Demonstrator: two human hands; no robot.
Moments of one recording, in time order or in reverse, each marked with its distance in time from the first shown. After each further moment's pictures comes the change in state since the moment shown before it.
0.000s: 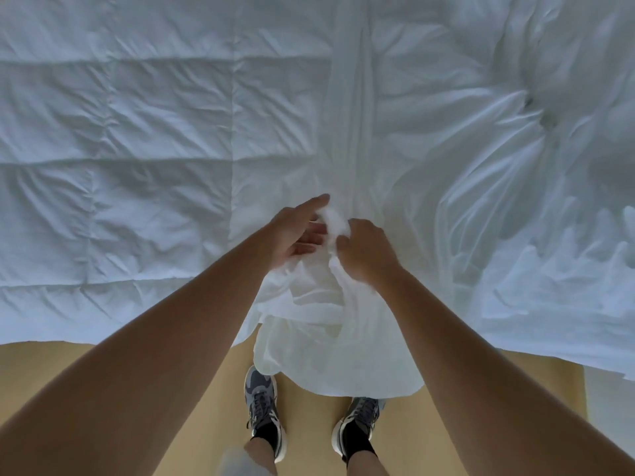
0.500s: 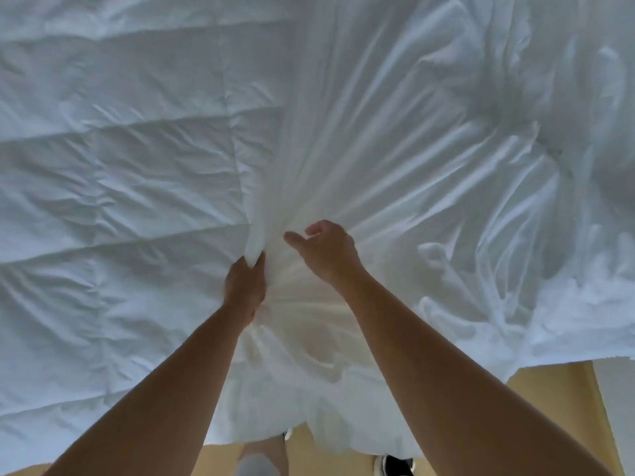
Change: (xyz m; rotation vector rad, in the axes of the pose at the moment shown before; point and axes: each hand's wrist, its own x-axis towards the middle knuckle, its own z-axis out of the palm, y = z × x) left_hand 0.082 -0.010 -0.143 0.269 0.503 0.190; right_hand 0.088 -0.135 0.036 0.319 0.048 0.139
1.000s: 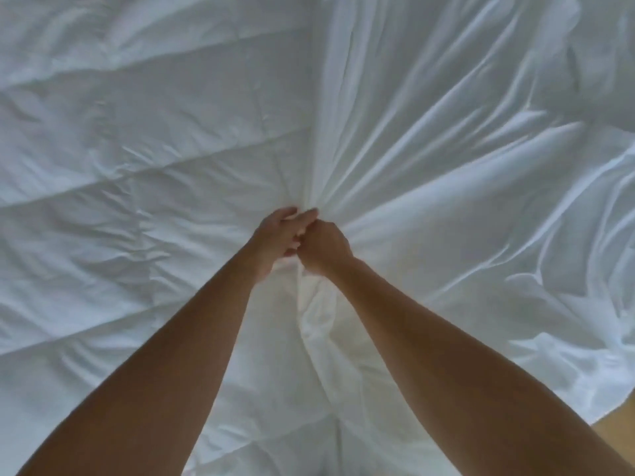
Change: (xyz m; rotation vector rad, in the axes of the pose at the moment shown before) left_hand 0.131 0.111 -0.087 -0.041 -0.604 0.073; right_hand 0.113 -0.096 0.106 -0.325 0.046 -0.067
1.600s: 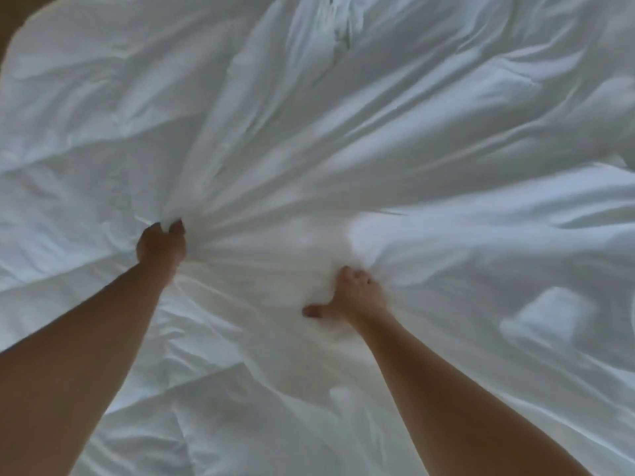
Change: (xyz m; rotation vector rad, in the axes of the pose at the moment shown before) left_hand 0.098 0.043 -0.202 0.439 0.819 -0.075; right_hand 0.052 0.020 -0.005 -0.168 -0.155 0.249
